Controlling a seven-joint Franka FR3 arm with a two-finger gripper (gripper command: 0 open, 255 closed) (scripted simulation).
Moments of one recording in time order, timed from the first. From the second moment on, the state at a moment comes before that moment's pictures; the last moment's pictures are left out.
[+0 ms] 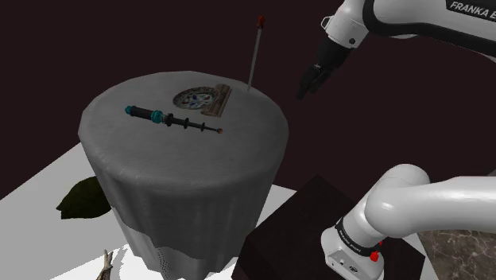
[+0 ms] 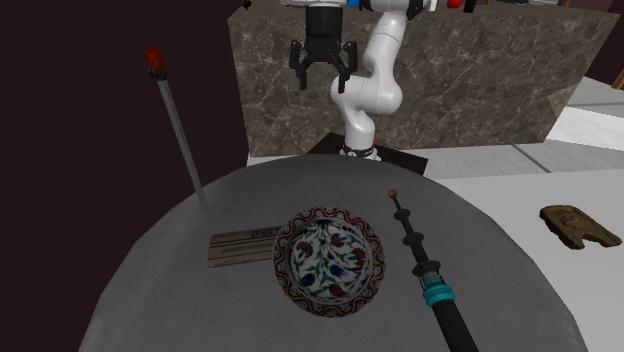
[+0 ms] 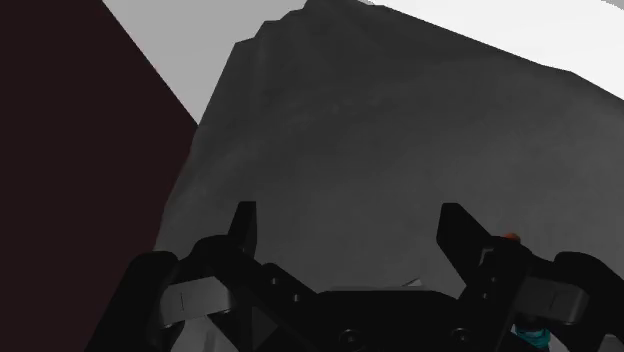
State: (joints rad) arm -0.02 -0.78 0.01 -2.33 0.09 1.72 -0.12
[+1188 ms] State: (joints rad) arm 0.04 -0.43 0.08 -2.39 0.58 2.38 0.23
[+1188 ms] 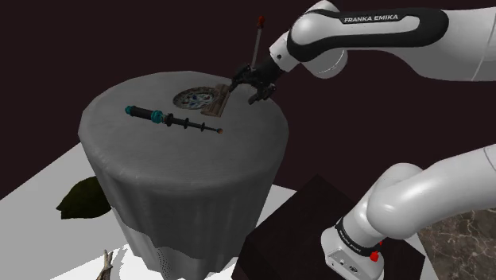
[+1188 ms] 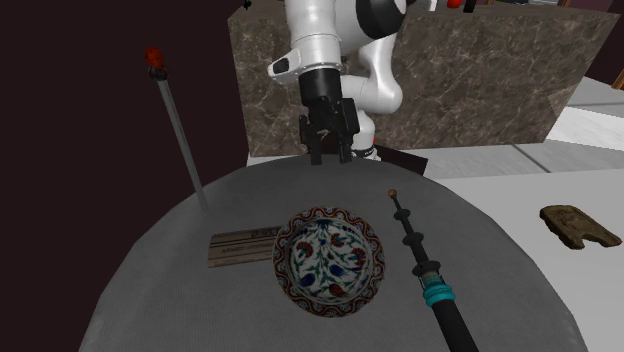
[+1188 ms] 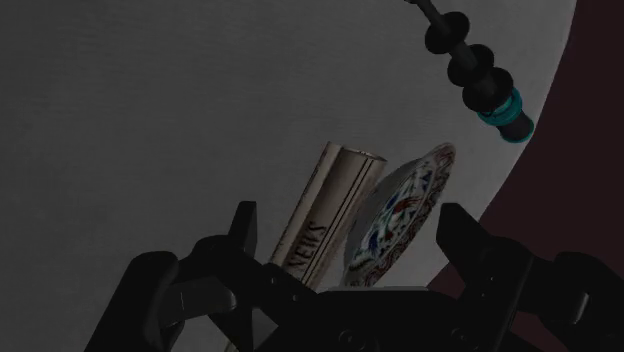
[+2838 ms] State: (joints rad) arm 0.13 -0.15 0.08 -2.30 0.98 2.72 0.14
